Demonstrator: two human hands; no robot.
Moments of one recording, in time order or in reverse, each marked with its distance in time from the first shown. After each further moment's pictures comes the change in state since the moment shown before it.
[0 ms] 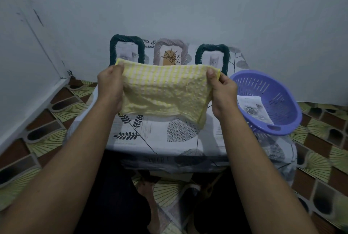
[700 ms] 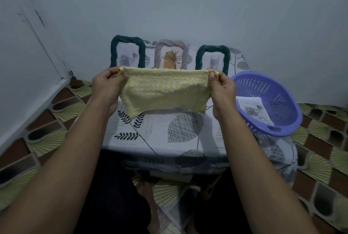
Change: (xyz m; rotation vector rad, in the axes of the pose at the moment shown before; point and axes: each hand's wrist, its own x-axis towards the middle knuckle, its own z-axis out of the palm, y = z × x) left_hand 0.003 -0.005 -0.016 -0.089 -0.097 -0.057; right_hand 0.008 0.009 0.000 -0.200 0.072 -0.067
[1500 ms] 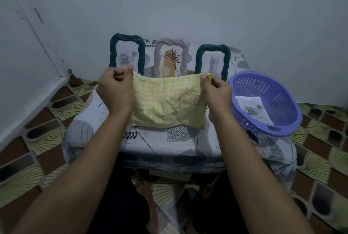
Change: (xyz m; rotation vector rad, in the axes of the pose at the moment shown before) left_hand -0.033 -0.009 0.034 0.467 0.447 0.475; right_hand -0.014 0.004 0.010 -0.136 0.042 -0.010
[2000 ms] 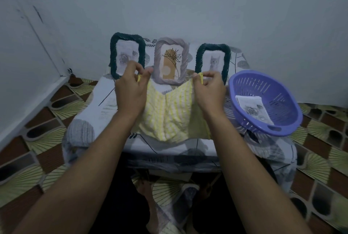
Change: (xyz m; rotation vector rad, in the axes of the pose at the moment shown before) left_hand -0.013 0.008 0.006 0.103 -0.307 0.238; right_hand -0.011 -0.016 0.013 -0.371 0.024 -0.134
